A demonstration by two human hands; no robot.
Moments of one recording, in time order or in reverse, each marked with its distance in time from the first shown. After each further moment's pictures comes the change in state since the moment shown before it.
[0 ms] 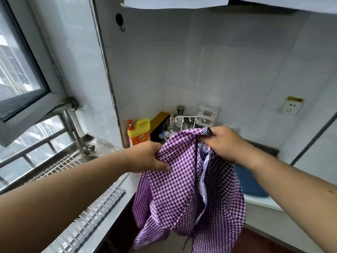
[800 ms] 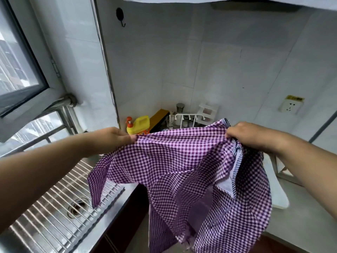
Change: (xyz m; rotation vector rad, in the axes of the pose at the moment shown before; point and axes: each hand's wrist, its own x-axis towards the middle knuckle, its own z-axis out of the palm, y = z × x) left_hand -0.029 -0.065 -0.066 -0.063 0.133 -0.159; right_hand 0.018 0.027 -0.055 -0.273 -0.100 0.186
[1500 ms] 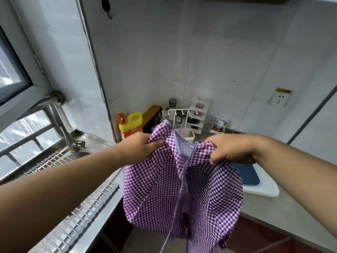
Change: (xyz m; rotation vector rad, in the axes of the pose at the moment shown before) left_hand 0.013 0.061 0.077 0.111 0.036 0.134; right_hand -0.019 -0.003 0.038 0.229 -0.453 0.030
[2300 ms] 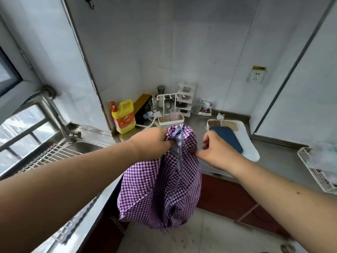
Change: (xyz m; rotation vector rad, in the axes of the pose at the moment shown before) left_hand -0.073 0.065 0.061 0.179 -0.024 0.180; right_hand -0.054 0.062 0.123 -0.050 0.576 0.004
